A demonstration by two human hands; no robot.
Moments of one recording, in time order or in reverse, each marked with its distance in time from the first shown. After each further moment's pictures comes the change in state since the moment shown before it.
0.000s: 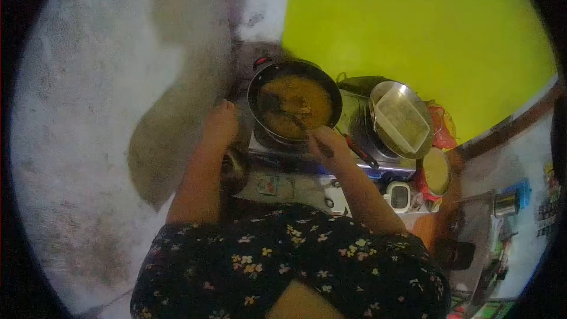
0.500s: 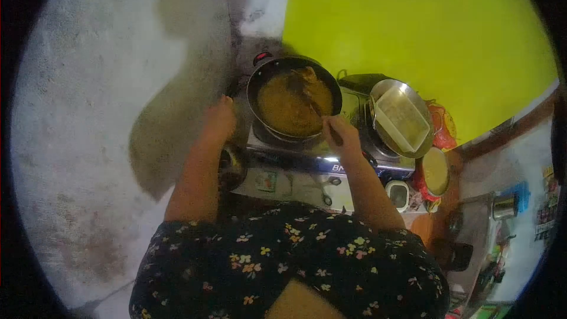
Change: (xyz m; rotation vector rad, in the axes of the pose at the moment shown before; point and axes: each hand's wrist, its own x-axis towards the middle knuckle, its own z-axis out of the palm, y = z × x) left_hand -0.020 0.018 -0.029 0.030 -0.074 0.003; right_hand -0.002 0.031 -0.010 -0.078 0.171 0.022
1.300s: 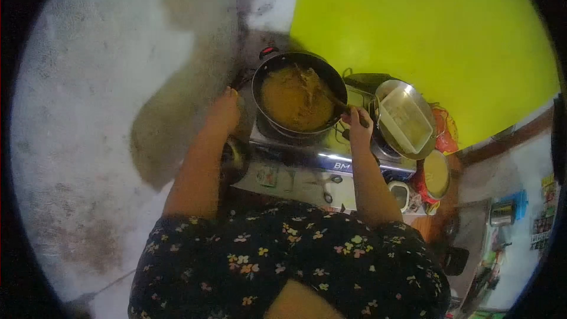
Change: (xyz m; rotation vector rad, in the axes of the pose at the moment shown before) left_hand 0.019 -0.020 0.031 0.024 0.051 0.009; right_hand -0.005 0.071 0.019 0.671 0.374 0.747
